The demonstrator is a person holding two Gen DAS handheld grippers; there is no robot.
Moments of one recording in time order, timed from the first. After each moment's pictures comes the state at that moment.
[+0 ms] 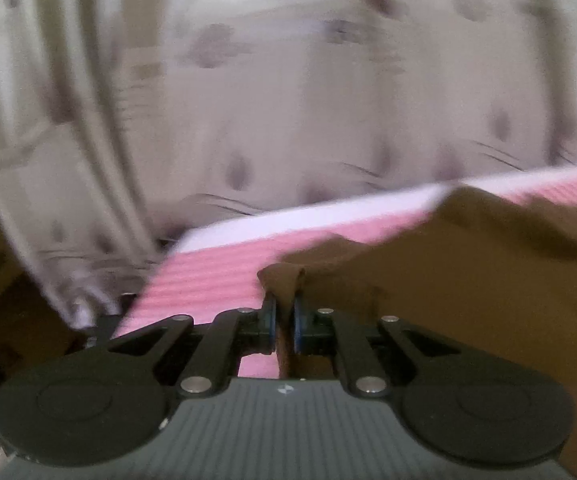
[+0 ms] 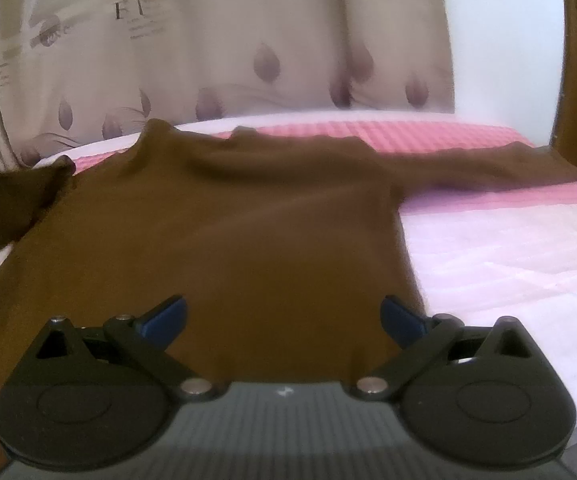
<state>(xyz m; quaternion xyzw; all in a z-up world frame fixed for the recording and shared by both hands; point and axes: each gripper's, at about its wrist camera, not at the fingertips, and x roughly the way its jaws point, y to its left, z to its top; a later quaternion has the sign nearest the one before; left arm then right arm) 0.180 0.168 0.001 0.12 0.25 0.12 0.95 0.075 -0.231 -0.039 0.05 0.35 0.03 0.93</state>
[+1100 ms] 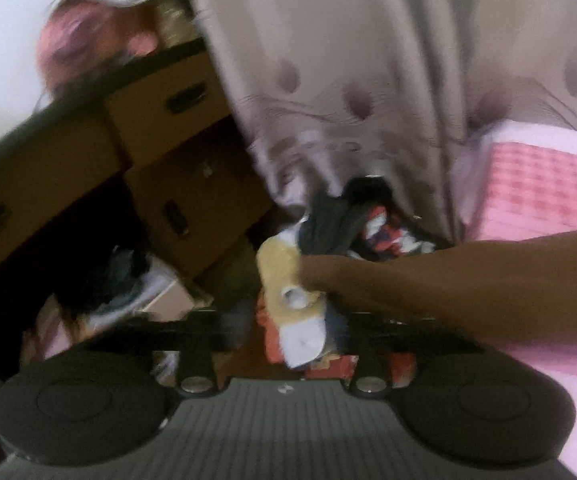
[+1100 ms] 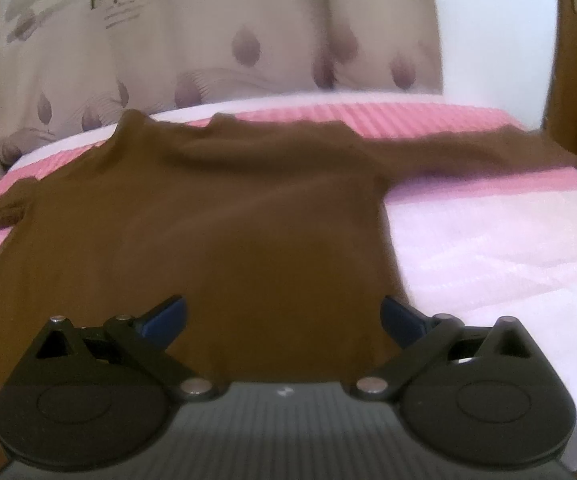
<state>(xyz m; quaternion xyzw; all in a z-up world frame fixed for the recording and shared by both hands) 0.161 0.446 -0.056 0.02 0.33 0.40 0.85 0.093 -0.244 -0.043 0.06 0.38 0.01 0.92</state>
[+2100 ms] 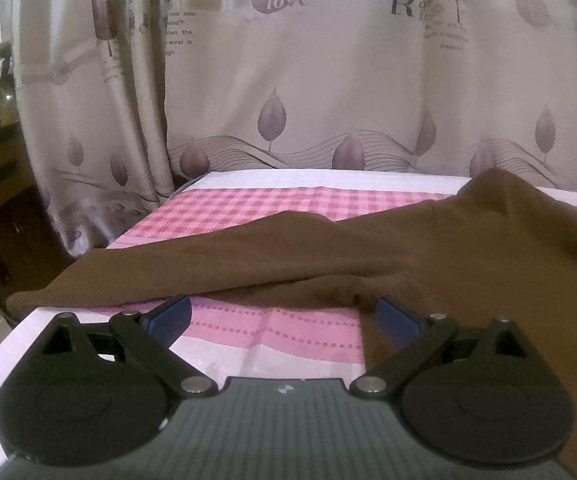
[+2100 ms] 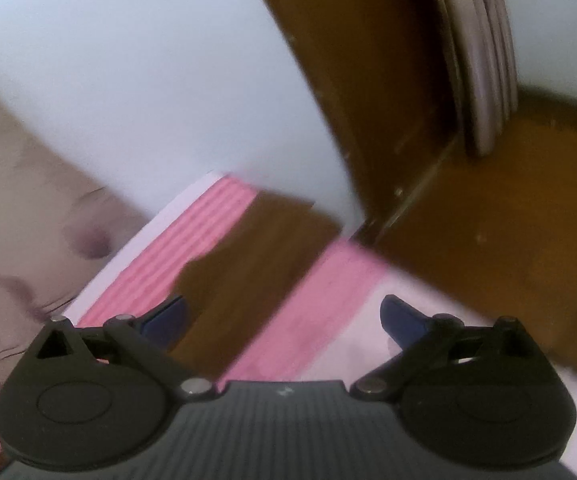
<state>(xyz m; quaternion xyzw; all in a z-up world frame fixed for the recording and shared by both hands) 0.160 0.169 -0.061 0.02 0.25 0.16 0.95 0.233 -0.659 -0.055 0.31 0.32 -0.22 0.87</state>
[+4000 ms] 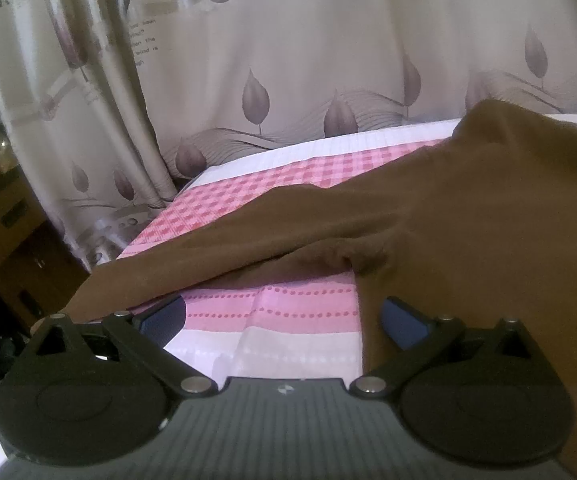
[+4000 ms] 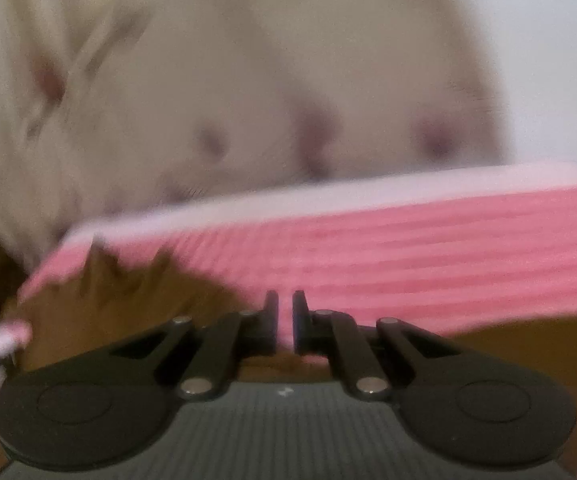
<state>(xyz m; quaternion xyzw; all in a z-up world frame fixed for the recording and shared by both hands) 0.169 0.142 -0.079 0.12 0.29 0.18 0.93 0.350 -0.434 -0.037 0.11 0.37 0.23 0.89</state>
